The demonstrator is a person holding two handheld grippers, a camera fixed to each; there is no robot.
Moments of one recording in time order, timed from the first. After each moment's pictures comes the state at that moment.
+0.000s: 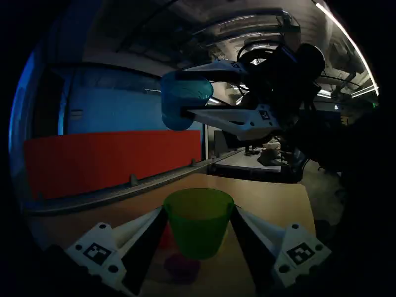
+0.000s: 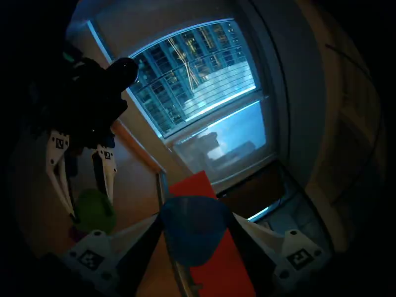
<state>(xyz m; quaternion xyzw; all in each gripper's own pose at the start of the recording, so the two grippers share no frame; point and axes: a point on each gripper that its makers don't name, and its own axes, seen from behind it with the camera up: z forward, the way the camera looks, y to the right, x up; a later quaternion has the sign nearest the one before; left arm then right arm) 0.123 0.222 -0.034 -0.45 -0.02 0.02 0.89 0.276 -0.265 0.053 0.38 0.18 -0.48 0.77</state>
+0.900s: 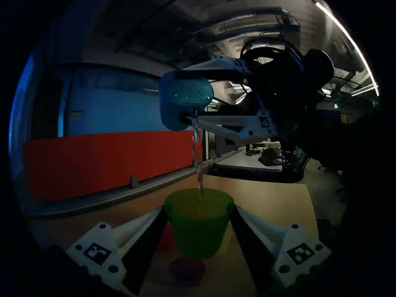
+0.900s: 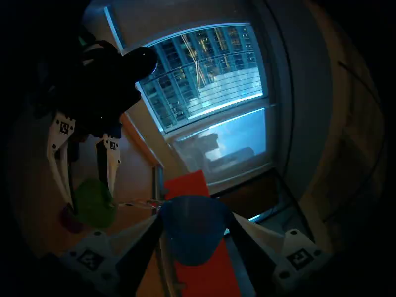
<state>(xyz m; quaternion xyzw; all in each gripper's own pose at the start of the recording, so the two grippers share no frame) 0.127 0.222 -0.023 -0.45 -0.02 0.03 0.89 0.278 -0.268 0.068 0.36 0.20 -0.53 0.74</state>
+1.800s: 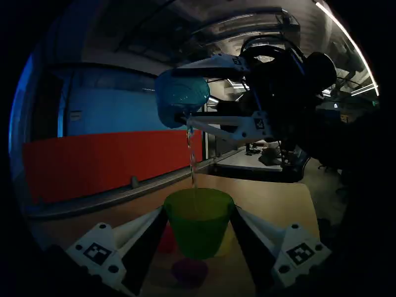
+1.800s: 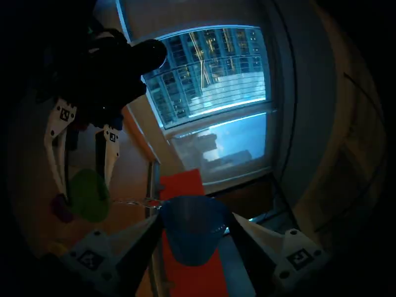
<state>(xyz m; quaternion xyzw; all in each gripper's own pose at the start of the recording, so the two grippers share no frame) 0.130 0.223 -0.016 -0.46 -0.02 0.03 0.89 0.283 -0.269 0.083 0.34 0.22 -0.56 0.72</state>
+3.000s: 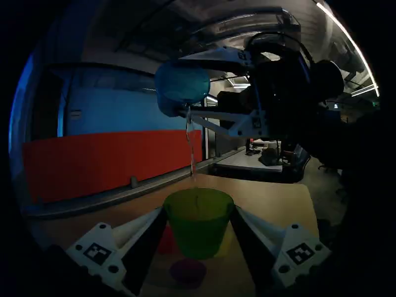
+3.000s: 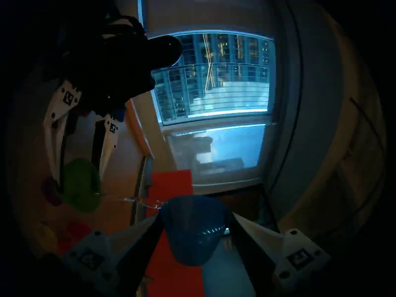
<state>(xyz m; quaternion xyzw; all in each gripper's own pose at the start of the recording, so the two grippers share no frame) 0.129 0.228 -0.015 -0.45 -0.02 0.03 0.89 0.300 -0.269 0.080 0.31 0.26 -0.60 0.69</state>
